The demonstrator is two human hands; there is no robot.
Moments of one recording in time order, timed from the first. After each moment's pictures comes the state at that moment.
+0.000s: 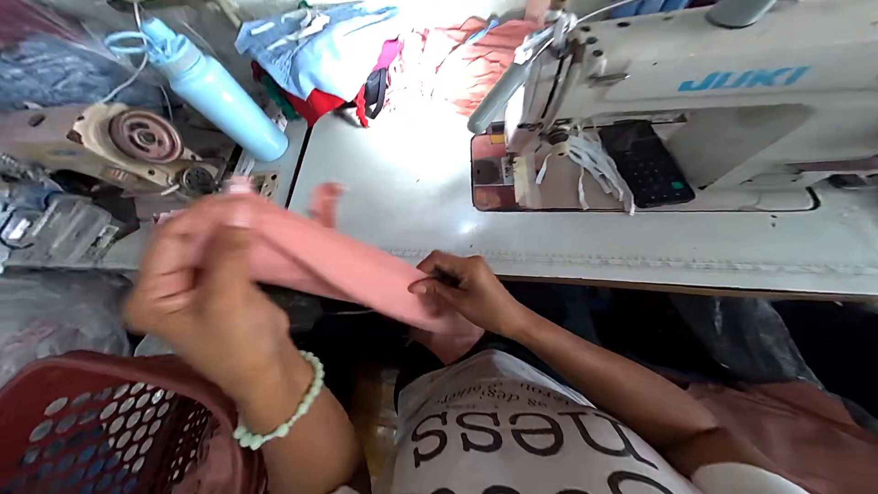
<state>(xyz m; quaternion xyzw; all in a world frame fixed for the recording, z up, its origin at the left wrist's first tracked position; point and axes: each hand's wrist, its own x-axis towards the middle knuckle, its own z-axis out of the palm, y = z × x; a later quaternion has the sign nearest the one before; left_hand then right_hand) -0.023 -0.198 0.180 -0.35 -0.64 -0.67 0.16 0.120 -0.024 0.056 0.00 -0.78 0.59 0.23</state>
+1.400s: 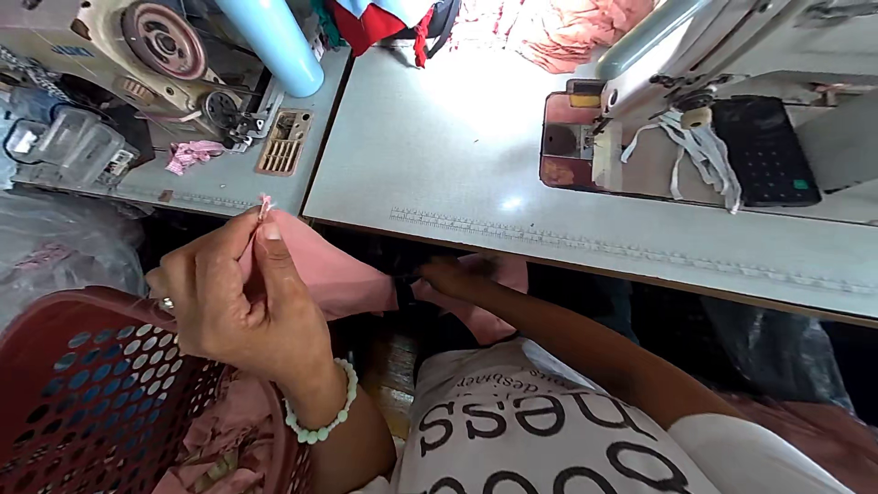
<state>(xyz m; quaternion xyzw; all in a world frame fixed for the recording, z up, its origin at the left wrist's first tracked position) -0.031 -0.247 0.136 -0.25 -0.79 -0.39 0.41 0.015 -0.076 -0.059 0.00 -0.92 0.29 -0.26</state>
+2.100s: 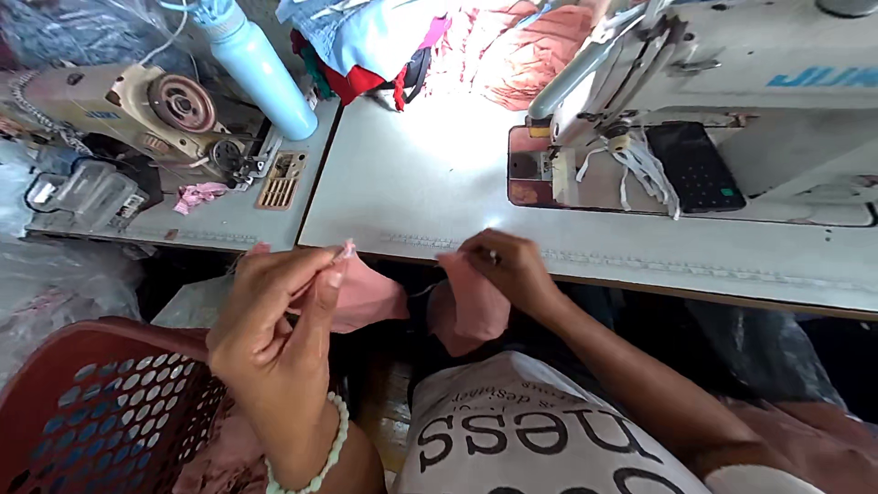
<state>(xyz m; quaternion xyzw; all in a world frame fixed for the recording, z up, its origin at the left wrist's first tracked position) -0.003 -0.244 0.163 -0.43 -0.70 -0.54 0.19 0.113 -0.015 0.048 -0.08 -0.87 0.38 0.30</state>
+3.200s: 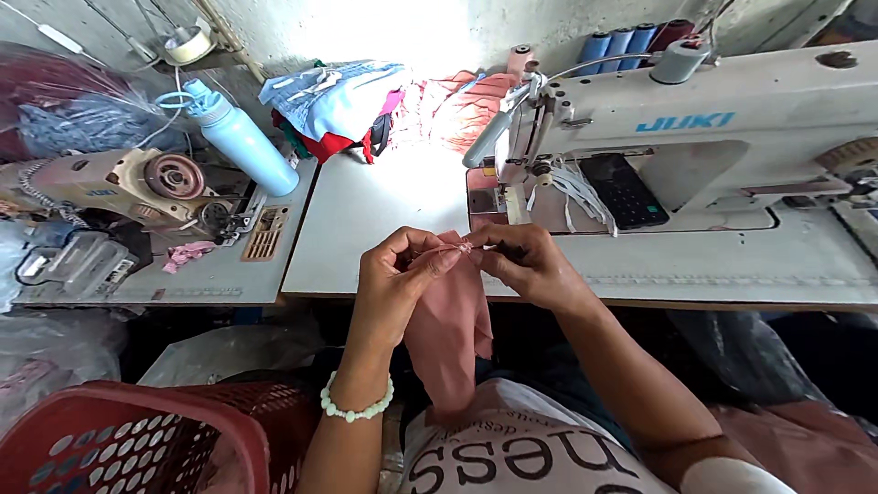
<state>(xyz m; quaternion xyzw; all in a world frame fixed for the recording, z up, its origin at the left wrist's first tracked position) 0.023 -0.131 0.160 -0.38 -0.63 -0.65 -0.21 0.144 0.028 0.124 0.07 -0.76 0.54 0.35</state>
